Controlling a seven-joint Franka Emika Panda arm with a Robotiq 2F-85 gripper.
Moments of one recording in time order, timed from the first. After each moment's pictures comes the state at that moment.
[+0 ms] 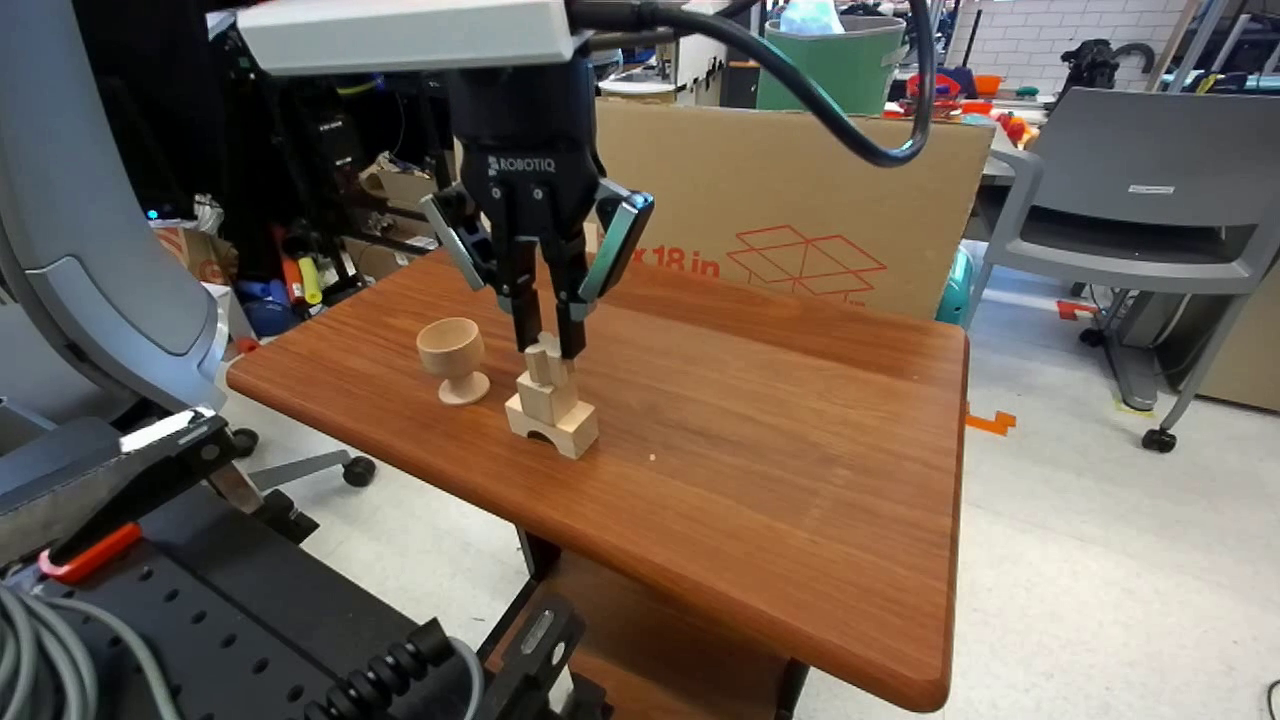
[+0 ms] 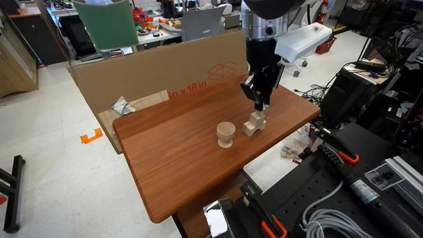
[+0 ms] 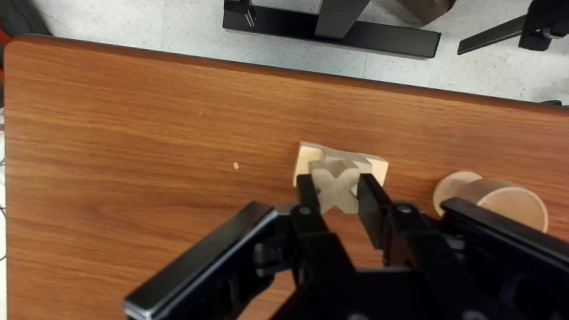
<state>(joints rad) 0.01 0.35 -0.02 -2.27 -0.15 2.47 -0.09</state>
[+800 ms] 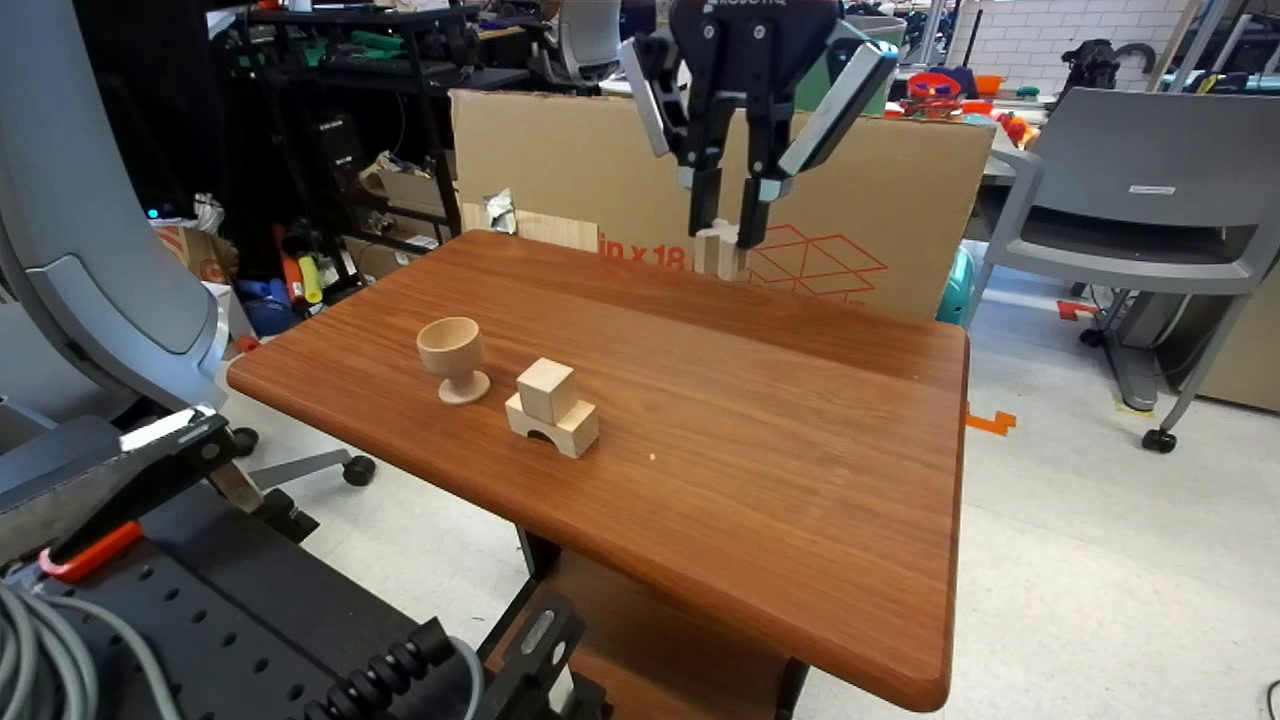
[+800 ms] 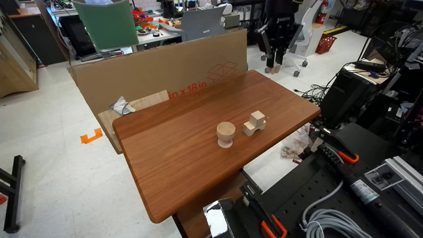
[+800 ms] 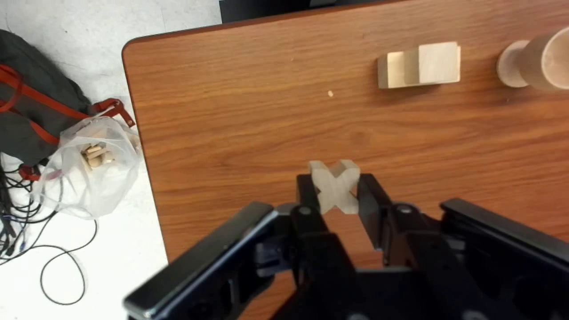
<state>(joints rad) -0.11 0.39 -0.08 -1.99 -0.02 2.23 -0.08</state>
